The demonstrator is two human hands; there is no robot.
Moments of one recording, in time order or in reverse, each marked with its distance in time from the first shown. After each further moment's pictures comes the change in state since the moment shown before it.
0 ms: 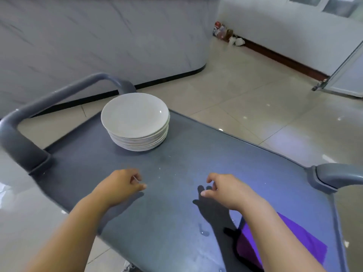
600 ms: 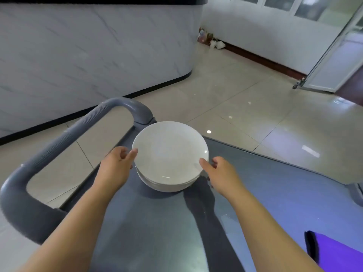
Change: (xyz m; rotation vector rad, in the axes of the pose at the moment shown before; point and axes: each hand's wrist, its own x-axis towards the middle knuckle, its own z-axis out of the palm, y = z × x) left_hand 0.134 -0.065 -0.138 -0.442 0.303 -0.010; right_hand 0.125 -0.157 -0.022 0.693 0.395 0.234
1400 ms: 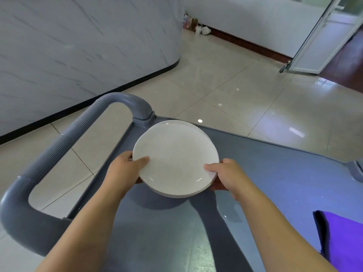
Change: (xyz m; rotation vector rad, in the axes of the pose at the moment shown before) left_hand 0.010 -0.005 -0.005 -0.285 -0.221 -0.132; right_hand -0.019 -0.016 0.022 0.438 -0.077 0.272
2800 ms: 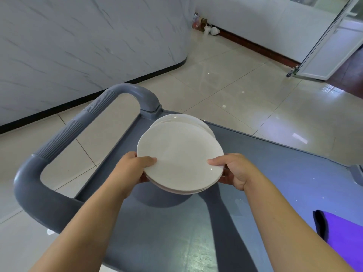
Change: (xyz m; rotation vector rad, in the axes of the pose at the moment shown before) left_hand -0.025 -0.014 -0.005 -0.249 -0.188 -0.080; right_hand 0.006 0.001 -0.010 0.153 -0.135 0.065
